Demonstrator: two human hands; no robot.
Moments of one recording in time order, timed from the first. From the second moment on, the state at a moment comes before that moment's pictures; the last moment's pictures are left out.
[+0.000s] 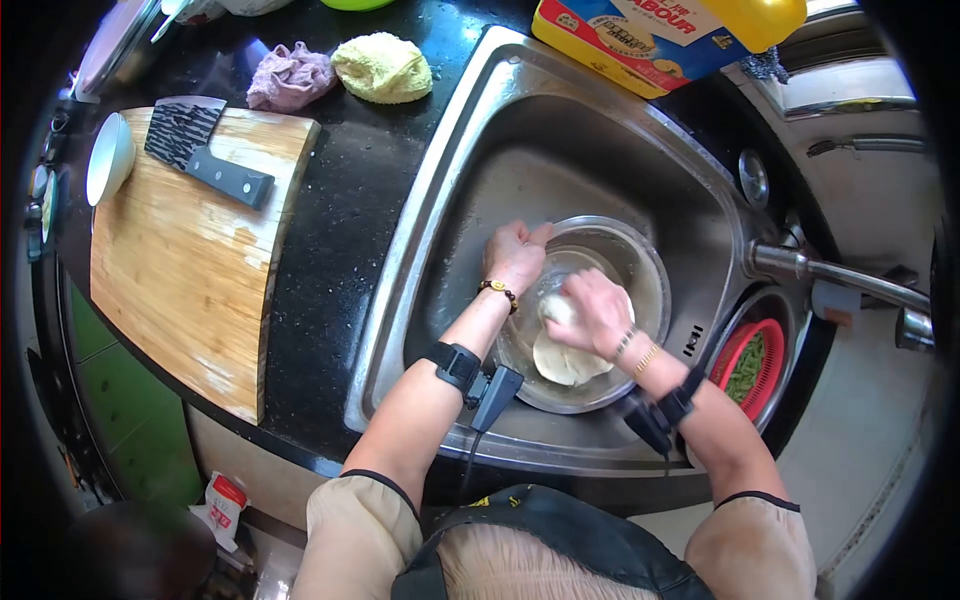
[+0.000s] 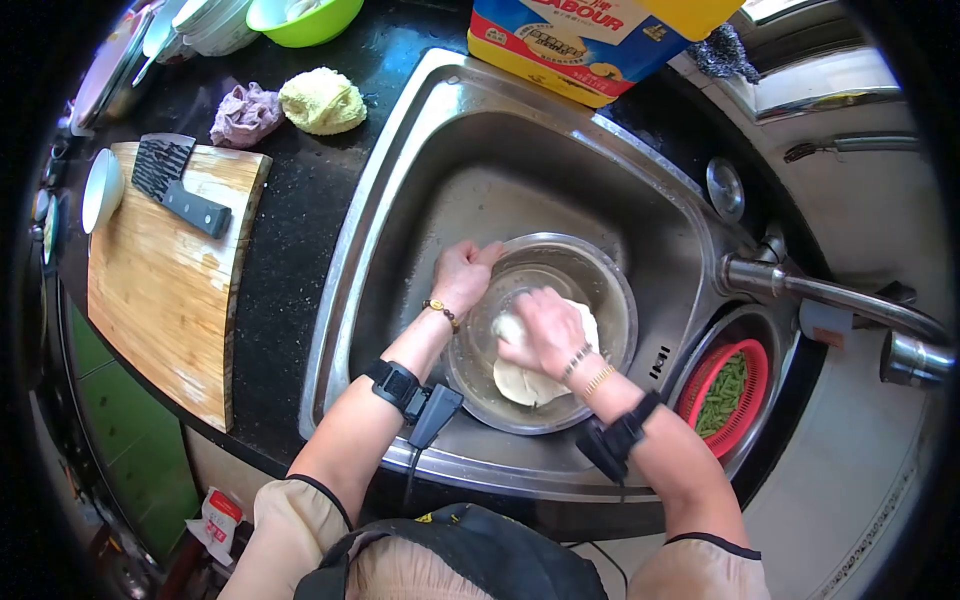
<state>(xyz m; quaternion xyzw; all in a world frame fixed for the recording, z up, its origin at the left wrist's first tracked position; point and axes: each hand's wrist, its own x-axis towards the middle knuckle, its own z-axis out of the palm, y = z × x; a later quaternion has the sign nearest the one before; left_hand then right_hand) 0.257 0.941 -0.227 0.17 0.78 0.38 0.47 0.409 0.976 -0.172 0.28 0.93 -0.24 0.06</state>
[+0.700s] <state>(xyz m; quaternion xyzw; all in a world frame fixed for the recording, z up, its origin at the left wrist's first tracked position) 0.254 0.942 -0.224 0.18 0.80 0.36 0.45 0.475 0.951 -0.107 0.44 0.85 -0.14 0.27</state>
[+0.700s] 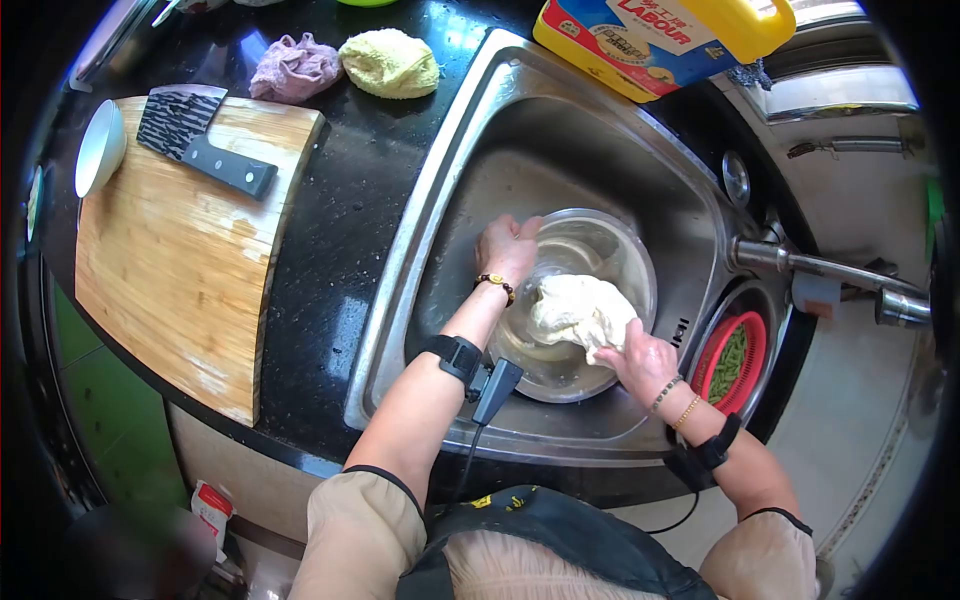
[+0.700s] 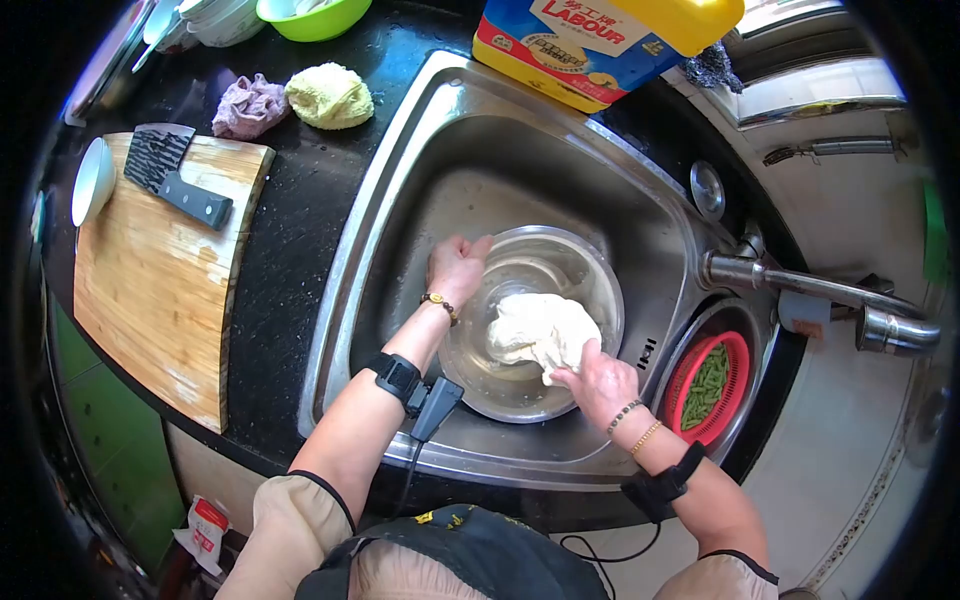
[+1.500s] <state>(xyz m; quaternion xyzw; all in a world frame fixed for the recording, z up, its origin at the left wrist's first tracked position) 0.254 0.940 -0.216 0.19 0.80 0.37 0.44 0.406 0.915 -0.176 0.44 0.76 -0.09 0.47</state>
